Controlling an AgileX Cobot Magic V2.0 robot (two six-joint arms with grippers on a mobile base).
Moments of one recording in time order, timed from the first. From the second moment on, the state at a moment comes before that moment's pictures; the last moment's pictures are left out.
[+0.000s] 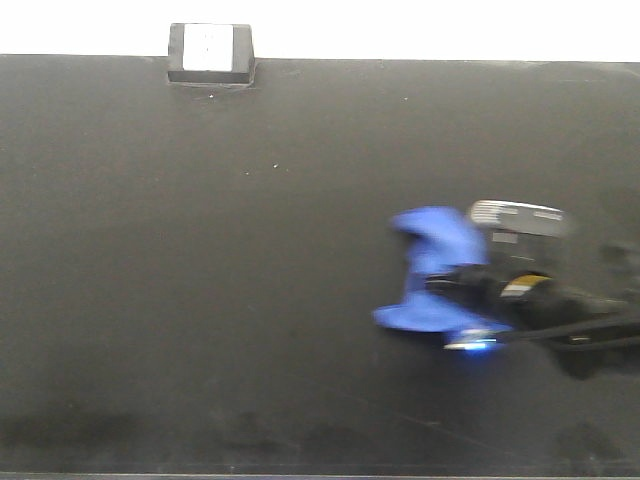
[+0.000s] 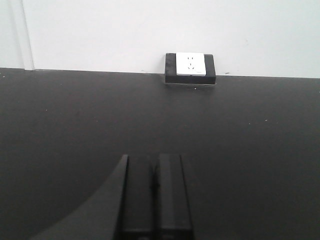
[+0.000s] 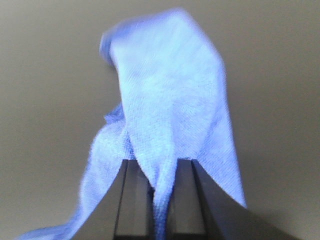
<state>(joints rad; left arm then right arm) -0.02 -0.01 0.03 0.14 0.18 -0.18 0.46 1.61 -0.48 0.25 -0.32 0.12</state>
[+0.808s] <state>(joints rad) -0.02 -0.01 0.03 0.14 0.18 -0.18 0.49 1.34 -0.50 0.11 -0.13 0.09</state>
